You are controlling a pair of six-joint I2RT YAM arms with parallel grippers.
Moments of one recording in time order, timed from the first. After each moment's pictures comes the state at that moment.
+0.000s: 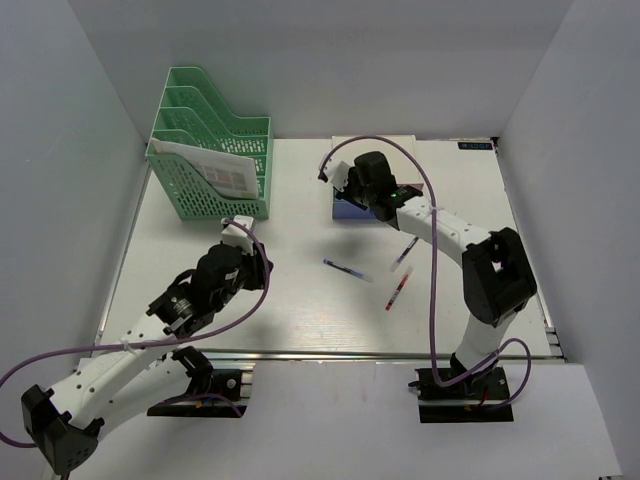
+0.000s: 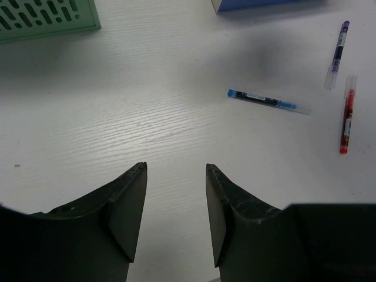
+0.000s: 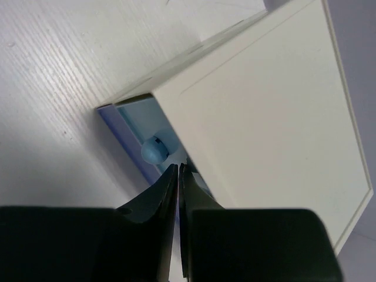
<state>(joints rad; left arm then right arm) -0.73 0.75 0.66 -0.40 -0.30 -0.36 0.59 1.77 1.34 -0.16 0.03 -0.70</state>
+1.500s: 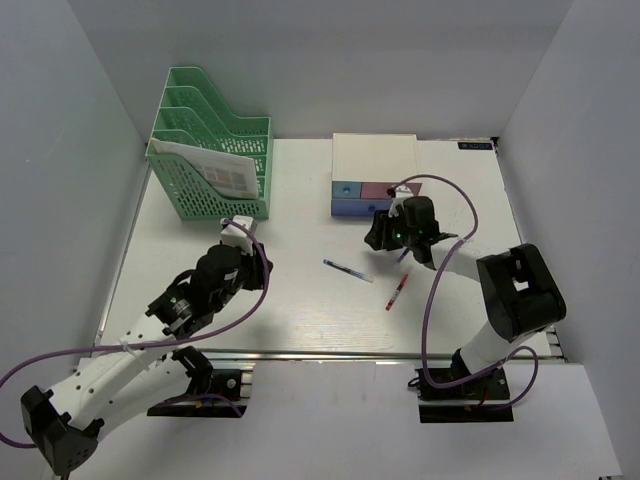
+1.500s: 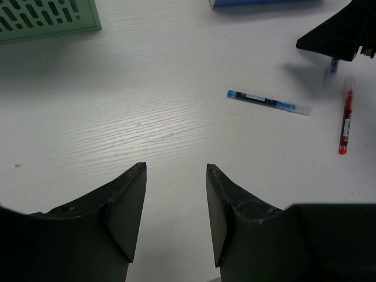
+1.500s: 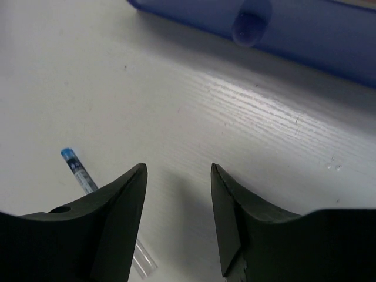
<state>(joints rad) -0.73 0.74 0.66 -0.40 -0.30 -0.36 0.38 1.61 0.77 0.20 -0.26 0.19</state>
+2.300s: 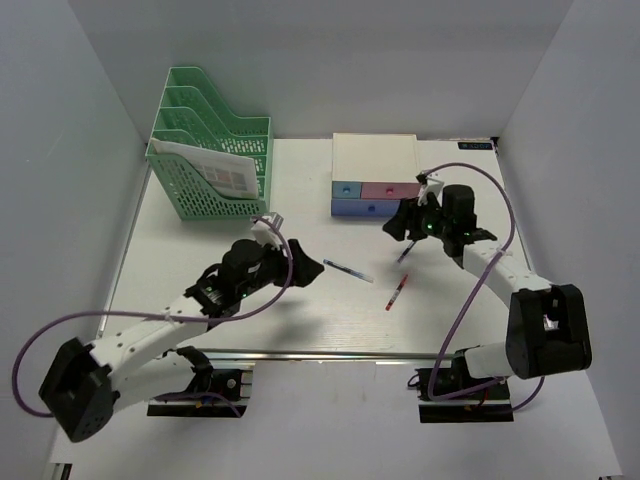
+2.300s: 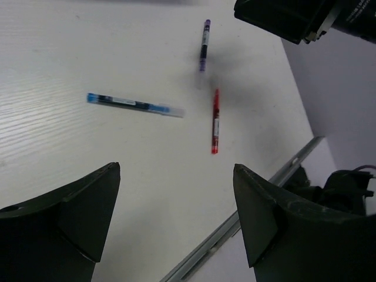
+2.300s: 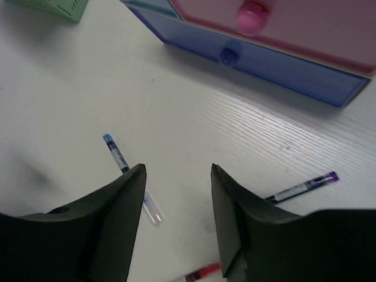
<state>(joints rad) -0.74 0.97 0.56 0.05 0.06 -0.63 0.21 1.38 0.78 0.06 -0.48 0.15</state>
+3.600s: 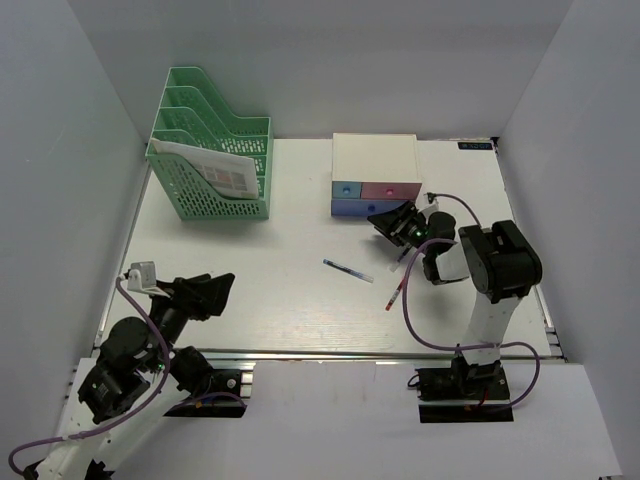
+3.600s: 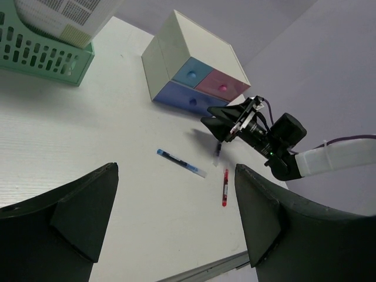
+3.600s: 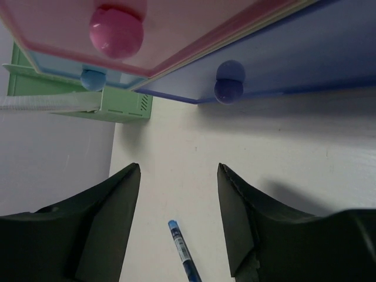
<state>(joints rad) -0.74 0.00 0.60 -0.59 -0.38 -0.65 0.20 1.89 0.58 1.11 -0.49 1.01</state>
